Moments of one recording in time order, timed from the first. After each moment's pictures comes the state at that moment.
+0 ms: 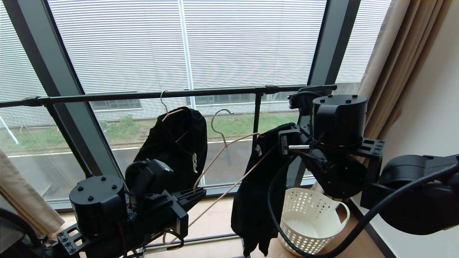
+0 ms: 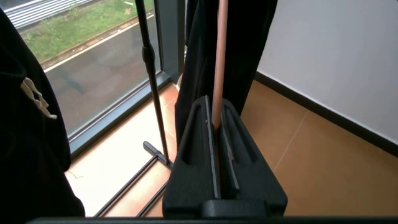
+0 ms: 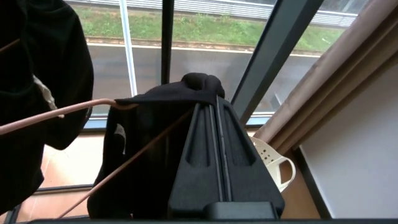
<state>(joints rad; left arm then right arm) -0.56 1.83 -0.25 -1.36 -0.22 0.02 0.75 1.81 -1.02 -0.54 -0.80 0.07</state>
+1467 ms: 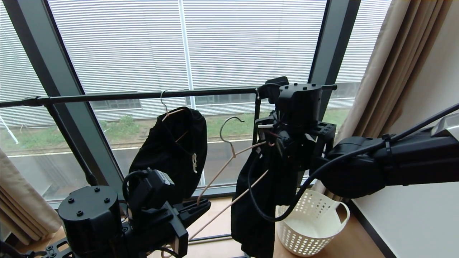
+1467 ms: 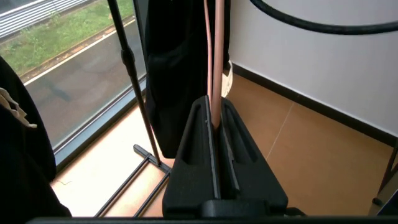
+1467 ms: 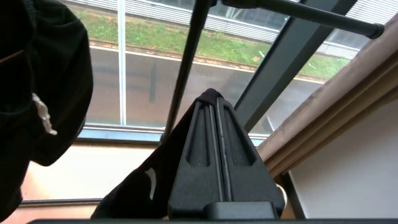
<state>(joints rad) -0.62 1.78 -0.20 -1.37 -0.25 0.04 0.71 2.01 -1.29 -0.54 -0.79 -0.10</state>
